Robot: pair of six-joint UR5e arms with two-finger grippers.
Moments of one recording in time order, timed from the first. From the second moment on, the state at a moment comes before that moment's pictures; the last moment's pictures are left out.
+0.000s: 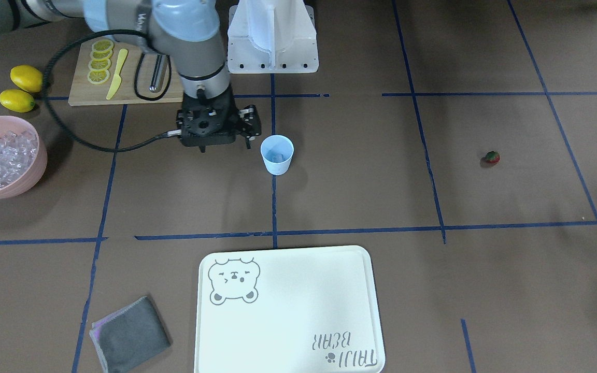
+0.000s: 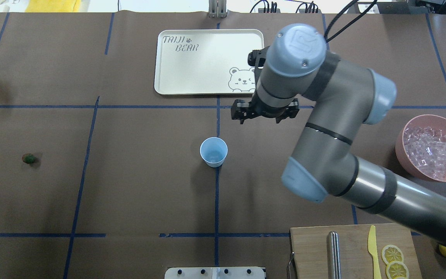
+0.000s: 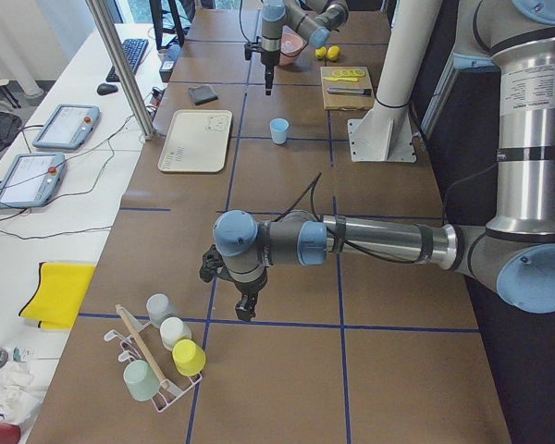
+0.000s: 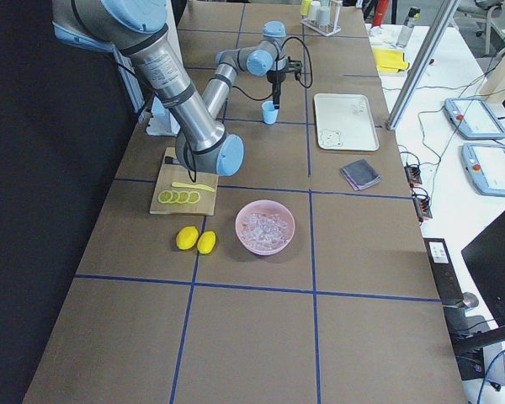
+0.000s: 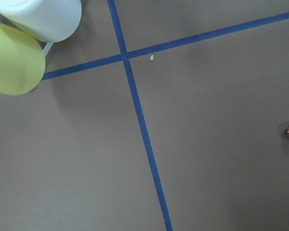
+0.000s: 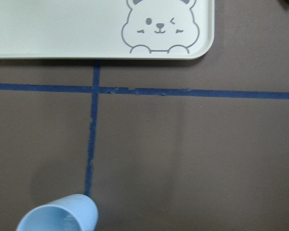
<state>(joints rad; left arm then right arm) -1.54 -1.49 -1.73 -1.46 -2.39 0.26 0.68 -0.93 1.84 -1.73 1.97 1.01</state>
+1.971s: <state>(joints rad) -1.54 -1.49 -1.73 -1.46 -2.39 0.26 1.16 -1.76 1.87 -1.19 2.28 0.28</state>
